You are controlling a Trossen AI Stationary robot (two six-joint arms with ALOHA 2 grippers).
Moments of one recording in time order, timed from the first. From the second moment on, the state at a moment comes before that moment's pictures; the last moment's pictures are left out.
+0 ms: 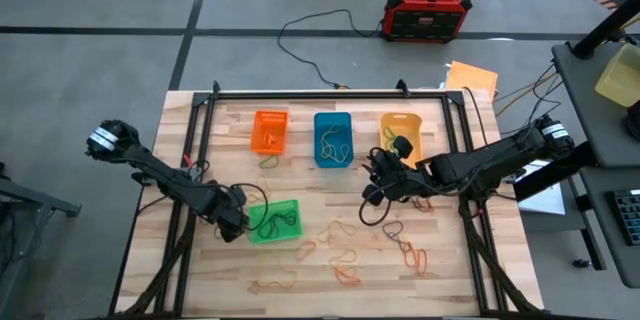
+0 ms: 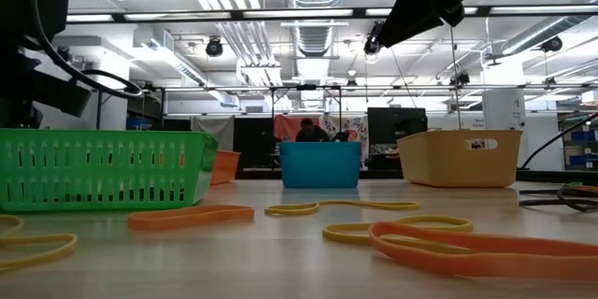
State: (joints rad) left arm -0.52 1.34 0.56 -0.84 -0.08 -1.11; right arm 0.26 1.35 1.01 -0.51 0.73 0.47
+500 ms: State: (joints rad) left arm -0.52 1.33 0.56 -0.85 -0.11 -1.14; right arm 0.26 1.35 1.01 -0.51 0.73 0.47
